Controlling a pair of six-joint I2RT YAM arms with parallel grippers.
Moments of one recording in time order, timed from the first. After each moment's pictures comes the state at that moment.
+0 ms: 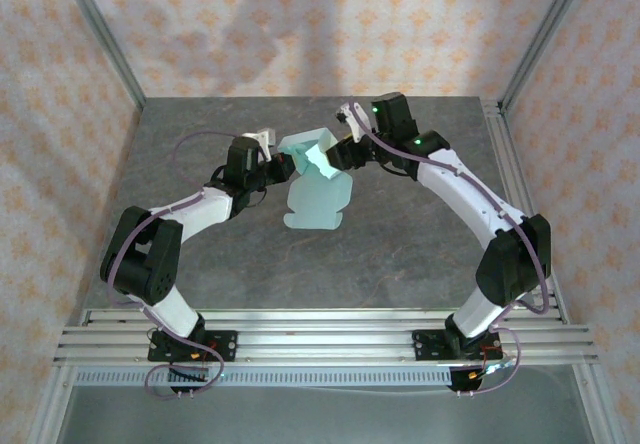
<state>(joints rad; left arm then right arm) -0.30 1.64 0.93 0.24 0.30 -0.62 0.48 1.63 1.49 -0.54 -0.44 -0.08</state>
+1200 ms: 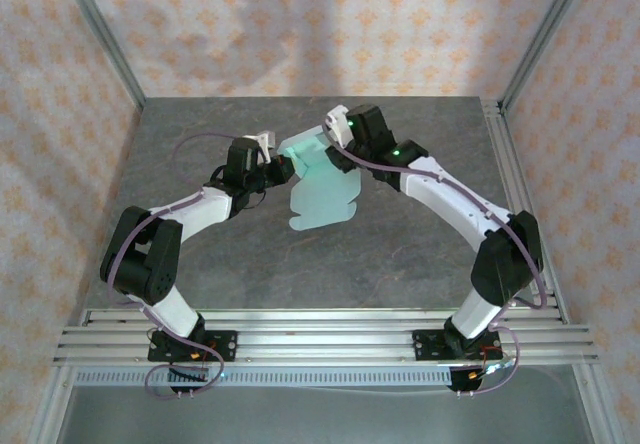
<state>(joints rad) -0.29 1.64 0.93 0.19 0.31 -0.63 0.62 1.65 1.47 -0.46 0.07 -0.16</state>
